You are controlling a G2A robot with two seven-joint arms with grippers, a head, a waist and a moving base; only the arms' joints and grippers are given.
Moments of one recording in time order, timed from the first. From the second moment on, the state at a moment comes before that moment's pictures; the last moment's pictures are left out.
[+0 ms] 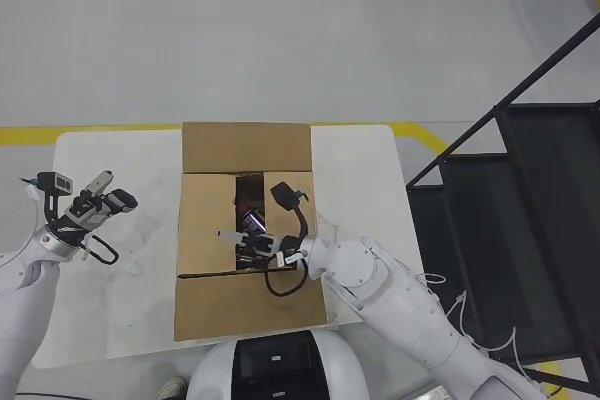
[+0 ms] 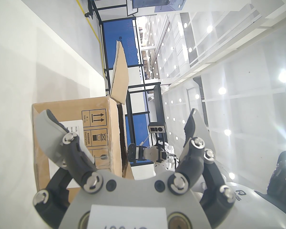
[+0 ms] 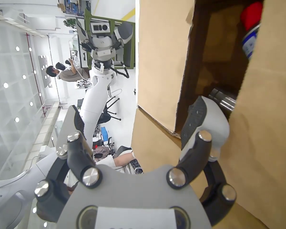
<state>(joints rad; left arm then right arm) 1.11 -0.91 -1.35 -1.02 -0.70 -0.55 -0.96 -1.19 -1.29 0.88 -1.68 -0.02 0.19 0.57</state>
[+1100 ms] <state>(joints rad) 1.29 -0.86 -1.60 -1.40 -0.72 -0.51 -1.00 -0.87 -1.50 0.50 -1.42 0.12 -0.09 0.40</state>
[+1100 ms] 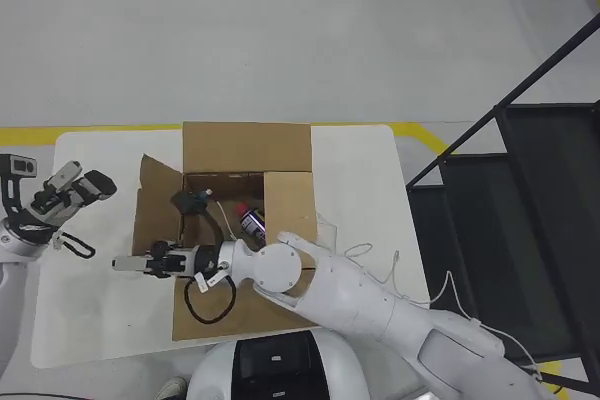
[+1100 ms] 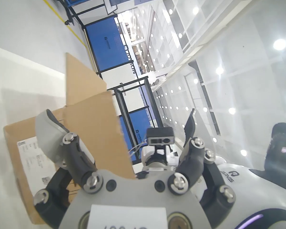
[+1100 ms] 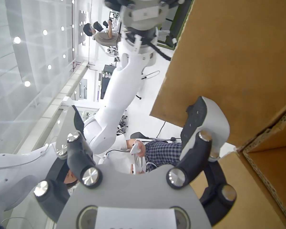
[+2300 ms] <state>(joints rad) 1.48 -0.86 -1.56 -1.51 -0.18 -0.35 -0.89 -1.70 -1.24 1.28 -2.12 -0.15 -0.13 0.54</state>
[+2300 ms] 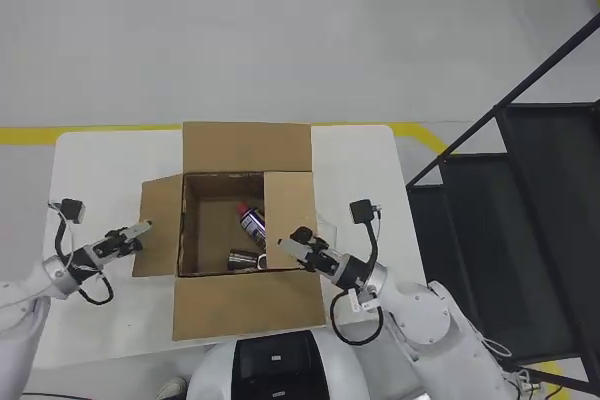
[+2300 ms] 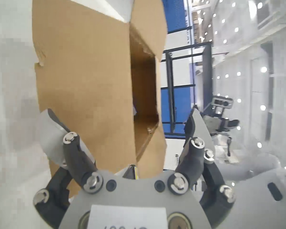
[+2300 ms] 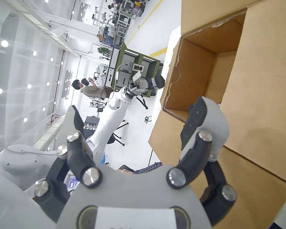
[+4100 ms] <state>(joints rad) 1.09 -0.98 -1.00 -1.62 0.01 -0.12 -0.63 -1.81 -1.21 1.42 -2.01 0.02 -0.30 0.47</state>
